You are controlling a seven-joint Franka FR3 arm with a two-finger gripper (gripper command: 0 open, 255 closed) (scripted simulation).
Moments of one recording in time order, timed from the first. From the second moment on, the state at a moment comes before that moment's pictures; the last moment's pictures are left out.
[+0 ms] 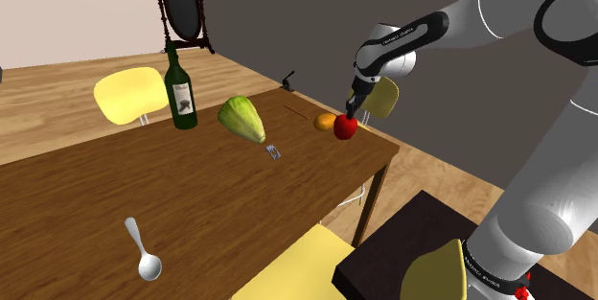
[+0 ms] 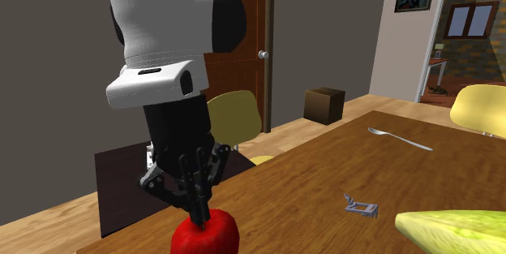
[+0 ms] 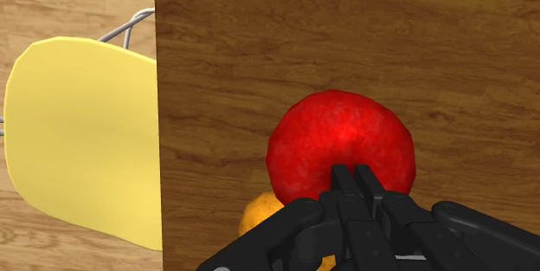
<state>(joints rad) -0.01 0.02 -0.21 -2.20 0.13 2.37 -0.52</state>
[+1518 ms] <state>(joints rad) -0.01 -0.07 -0.21 -2.06 0.08 2.14 -0.47</state>
